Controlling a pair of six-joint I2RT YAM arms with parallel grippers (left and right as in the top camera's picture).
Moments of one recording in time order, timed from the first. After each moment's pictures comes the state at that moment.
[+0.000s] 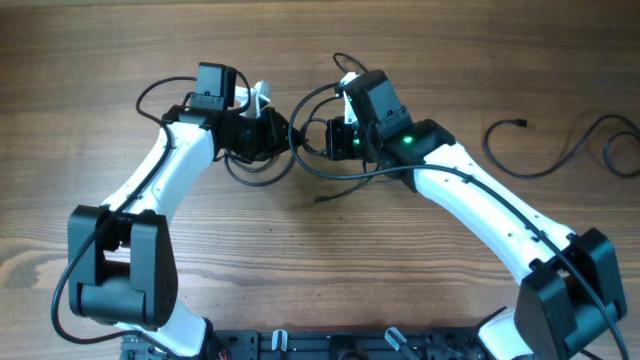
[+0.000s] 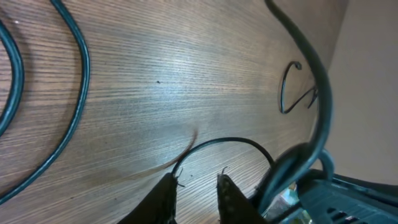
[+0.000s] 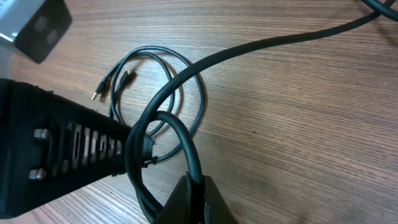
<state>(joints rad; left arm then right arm) -0.16 1.76 1.18 -0.56 0.73 -0.50 0.58 1.67 1.25 -0.46 -0.15 0.44</state>
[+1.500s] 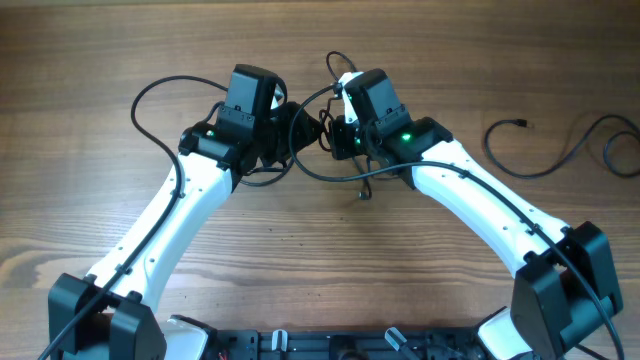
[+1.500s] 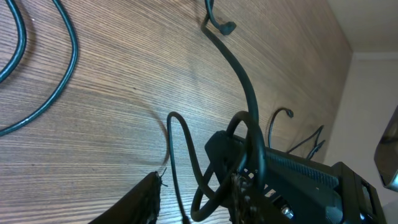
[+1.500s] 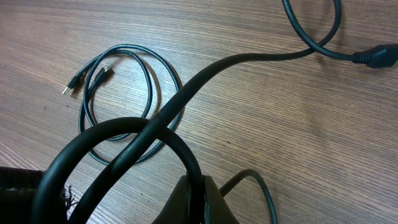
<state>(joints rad) -0.38 1.53 1.18 -0.55 0.34 -0.89 0.57 1.69 1.25 -0.45 -0.10 0.32</state>
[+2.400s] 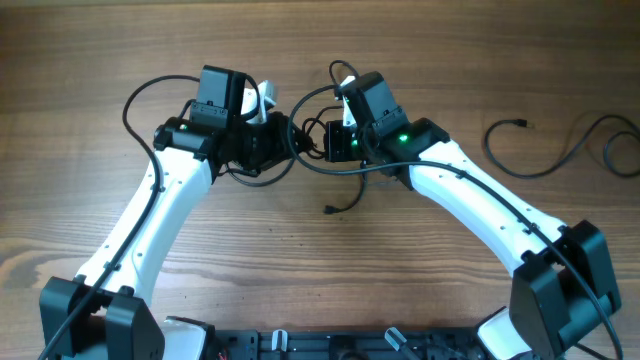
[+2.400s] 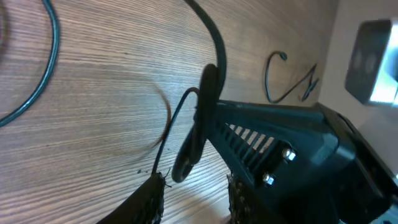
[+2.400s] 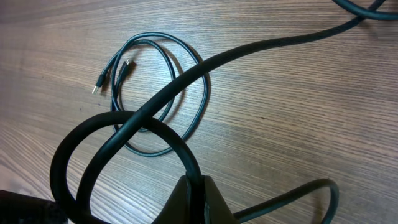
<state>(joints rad) -0.26 1.53 1.18 -0.69 0.62 -0.58 0.58 1.70 1.25 -0.47 -0.19 0.51</state>
